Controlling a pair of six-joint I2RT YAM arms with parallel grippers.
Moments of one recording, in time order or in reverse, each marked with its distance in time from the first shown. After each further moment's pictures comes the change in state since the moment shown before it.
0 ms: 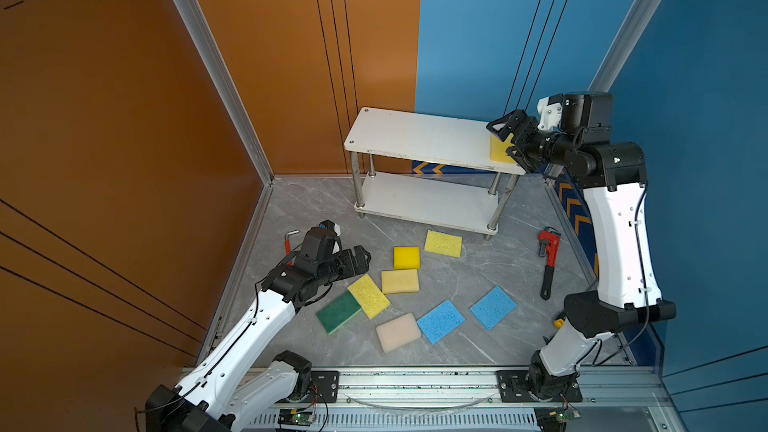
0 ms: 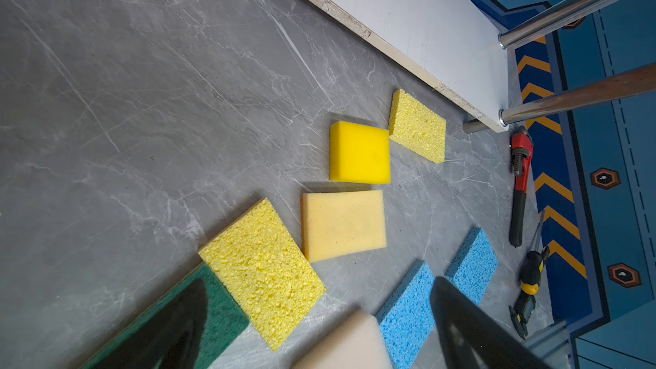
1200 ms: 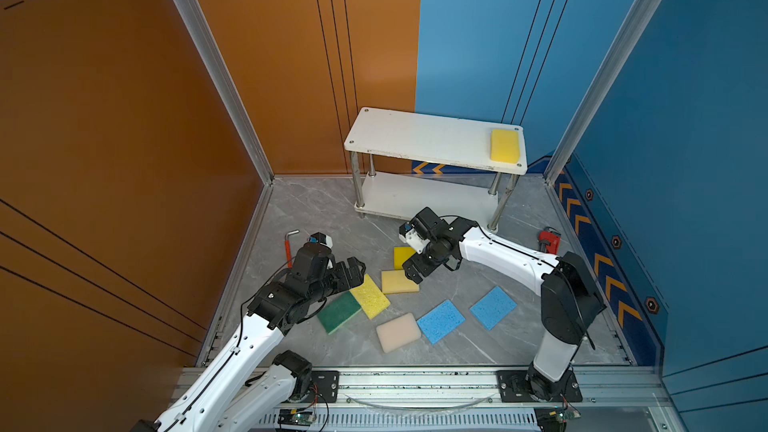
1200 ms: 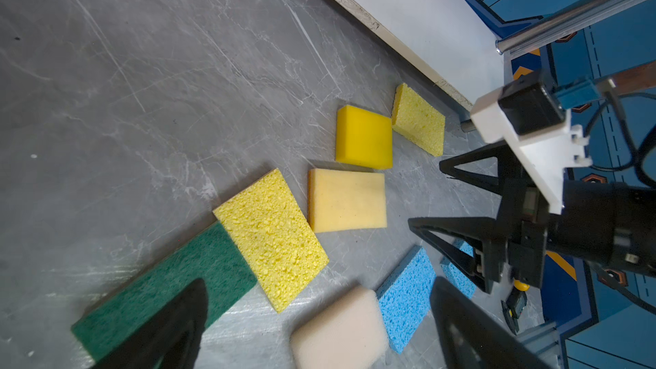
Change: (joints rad) left arm -0.051 -0.193 -0.069 -0.105 -0.068 -0.097; right arm 0.553 0.155 -0.930 0.362 0.216 -0.746
